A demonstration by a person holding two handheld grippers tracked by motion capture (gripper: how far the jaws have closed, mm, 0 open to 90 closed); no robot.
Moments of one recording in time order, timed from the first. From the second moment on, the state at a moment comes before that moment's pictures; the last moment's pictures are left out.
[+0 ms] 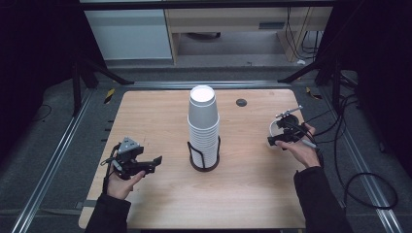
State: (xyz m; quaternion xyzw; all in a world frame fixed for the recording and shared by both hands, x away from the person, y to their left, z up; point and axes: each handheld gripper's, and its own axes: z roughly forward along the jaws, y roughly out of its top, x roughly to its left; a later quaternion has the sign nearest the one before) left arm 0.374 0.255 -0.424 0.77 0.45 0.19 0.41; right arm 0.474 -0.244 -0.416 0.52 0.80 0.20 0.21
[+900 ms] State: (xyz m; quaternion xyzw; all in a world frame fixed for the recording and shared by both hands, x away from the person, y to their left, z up) left arm 0.374 0.254 -0.423 0.78 0.44 0.19 0.40; right arm 0.484 -0.249 -0.435 0.52 0.82 0.15 0.17
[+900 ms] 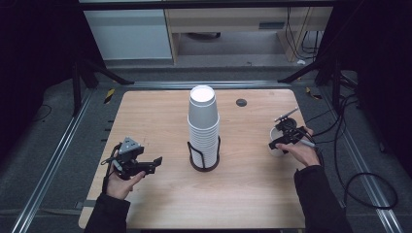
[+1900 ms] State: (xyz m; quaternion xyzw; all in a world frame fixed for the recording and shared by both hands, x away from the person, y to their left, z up) left arm 0.373 0.255 -0.422 0.78 0.44 0.19 0.40; right arm 0.457 -0.251 -0.382 0.50 0.79 0.27 0.22
